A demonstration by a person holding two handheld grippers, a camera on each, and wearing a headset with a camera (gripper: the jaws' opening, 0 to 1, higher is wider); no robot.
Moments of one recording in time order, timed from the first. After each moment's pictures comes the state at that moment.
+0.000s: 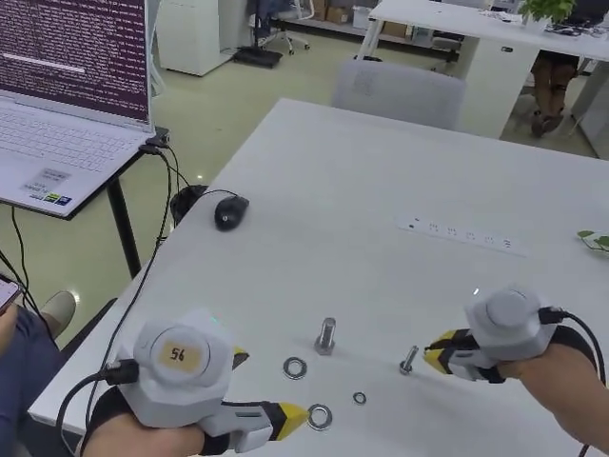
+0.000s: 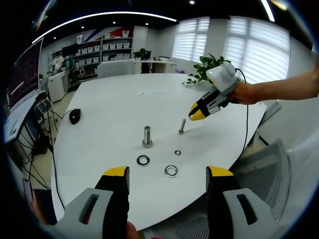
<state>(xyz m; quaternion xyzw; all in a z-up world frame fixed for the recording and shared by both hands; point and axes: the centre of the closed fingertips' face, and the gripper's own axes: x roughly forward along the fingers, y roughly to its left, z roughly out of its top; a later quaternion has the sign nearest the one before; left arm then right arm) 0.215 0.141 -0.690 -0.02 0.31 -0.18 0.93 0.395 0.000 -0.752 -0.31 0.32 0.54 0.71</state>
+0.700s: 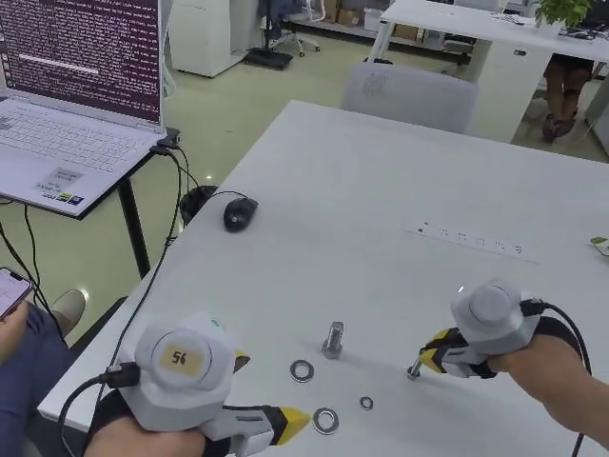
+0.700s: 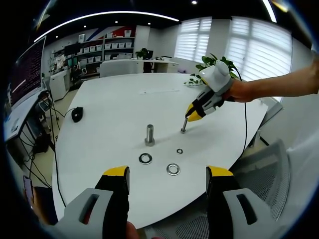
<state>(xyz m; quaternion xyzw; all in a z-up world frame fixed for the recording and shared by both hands) 0.213 0.147 -0.692 -0.02 0.32 -0.17 0.93 0.398 0.012 -0.763 -0.35 0.33 0.55 0.68</state>
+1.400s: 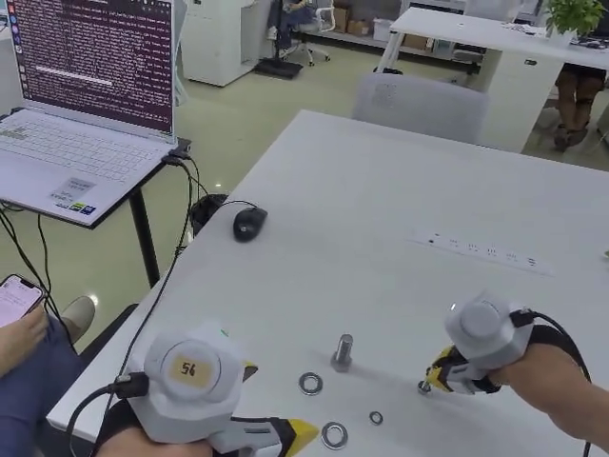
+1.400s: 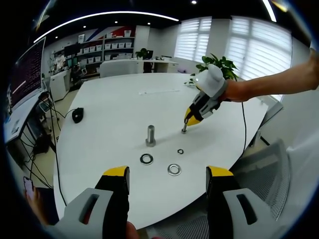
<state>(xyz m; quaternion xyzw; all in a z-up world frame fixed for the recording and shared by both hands) 0.213 0.149 -0.690 -0.02 0.32 -0.17 0.93 0.397 0.012 -0.785 -0.40 0.35 0.56 0.64</state>
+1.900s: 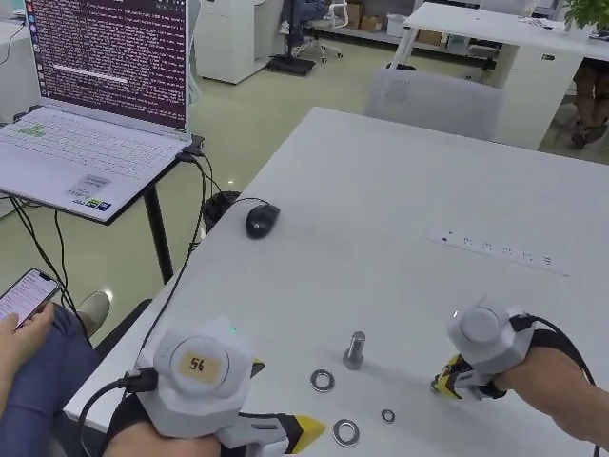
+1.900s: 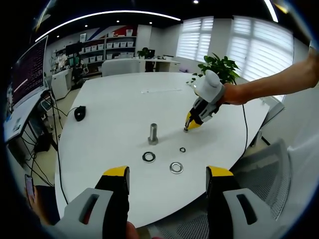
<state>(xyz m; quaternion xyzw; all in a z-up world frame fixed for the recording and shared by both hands) 0.210 0.154 -0.692 -0.02 0.32 -0.16 0.93 0.395 0.008 -0.808 -0.42 0.37 0.55 0.62</state>
